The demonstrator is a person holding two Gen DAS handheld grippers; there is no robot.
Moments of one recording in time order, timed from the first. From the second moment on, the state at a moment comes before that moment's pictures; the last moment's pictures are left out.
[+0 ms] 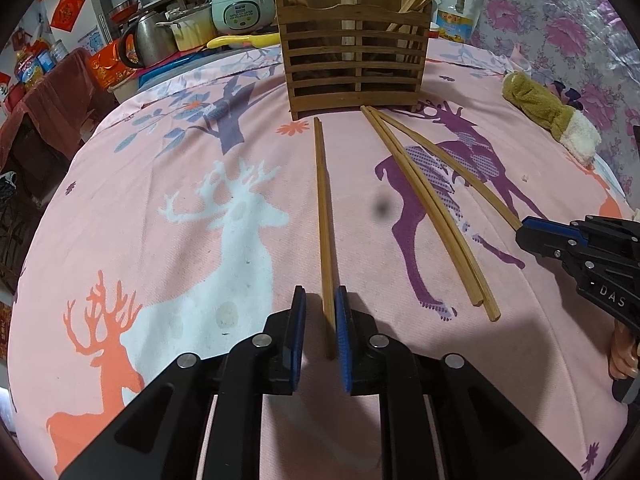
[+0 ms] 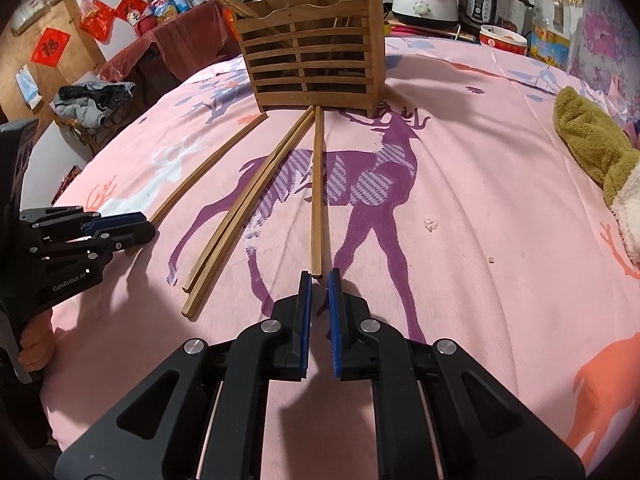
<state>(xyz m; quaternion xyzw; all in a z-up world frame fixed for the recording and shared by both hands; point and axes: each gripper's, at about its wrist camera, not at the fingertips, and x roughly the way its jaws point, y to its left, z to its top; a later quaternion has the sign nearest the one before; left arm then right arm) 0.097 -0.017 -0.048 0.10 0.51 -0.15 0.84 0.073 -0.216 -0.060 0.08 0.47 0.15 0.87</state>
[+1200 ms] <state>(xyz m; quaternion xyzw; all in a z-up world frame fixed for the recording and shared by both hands) 0.092 -0.007 -0.021 0.08 0.46 -0.14 0.87 0.085 -0.204 -0.058 0.04 0.47 0.15 0.87</state>
